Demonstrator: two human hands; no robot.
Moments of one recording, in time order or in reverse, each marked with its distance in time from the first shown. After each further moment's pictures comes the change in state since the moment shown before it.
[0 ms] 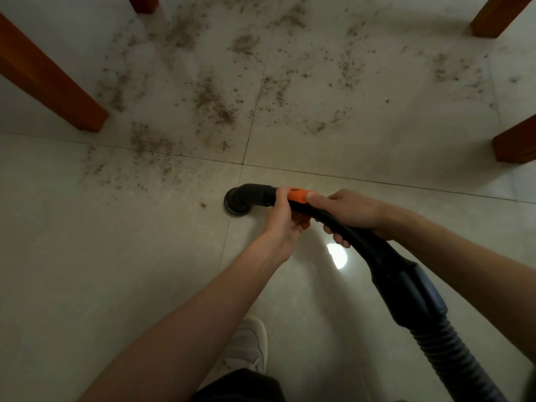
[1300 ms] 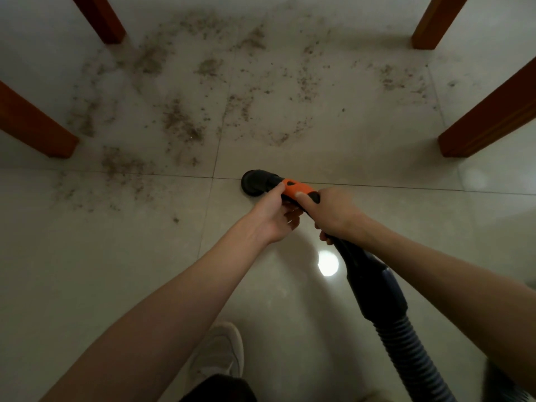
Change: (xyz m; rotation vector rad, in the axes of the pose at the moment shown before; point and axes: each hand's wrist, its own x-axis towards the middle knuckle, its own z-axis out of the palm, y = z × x) left_hand -0.002 0.009 0.052 0.119 -0.138 -0.202; right_hand -0.011 0.029 -0.012 -0.217 0.397 -0.011
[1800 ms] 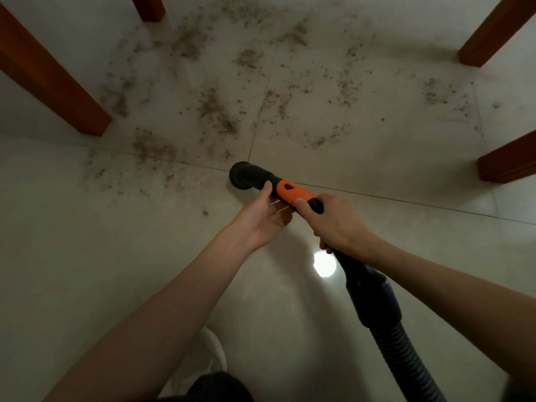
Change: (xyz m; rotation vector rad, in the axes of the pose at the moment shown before) left_hand -0.022 0.032 -0.080 -0.167 0.007 0.104; right_hand 0.004 -0.051 0.037 0.036 0.004 -0.114
